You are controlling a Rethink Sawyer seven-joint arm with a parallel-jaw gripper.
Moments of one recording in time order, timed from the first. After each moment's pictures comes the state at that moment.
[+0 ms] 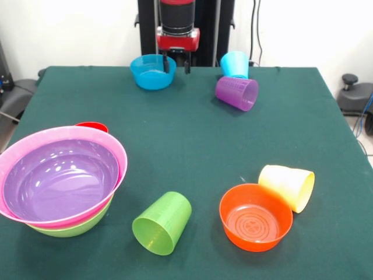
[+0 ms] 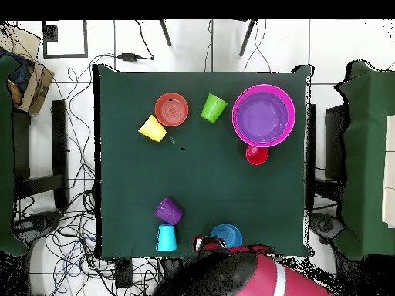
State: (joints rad) arm -0.47 -0.46 -0.06 2.14 -0.68 -0.14 2.07
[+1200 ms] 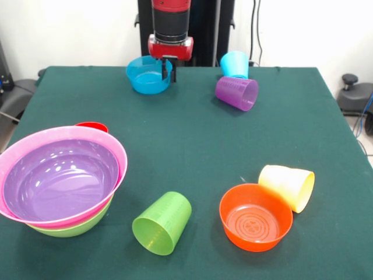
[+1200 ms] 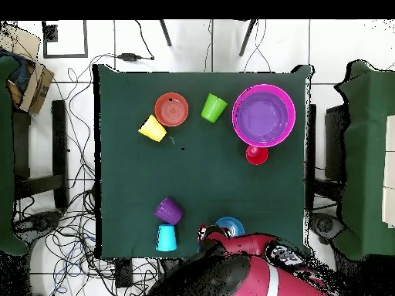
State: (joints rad) arm -0.45 -0.47 -0.07 2.07 -0.69 -0.11 2.07
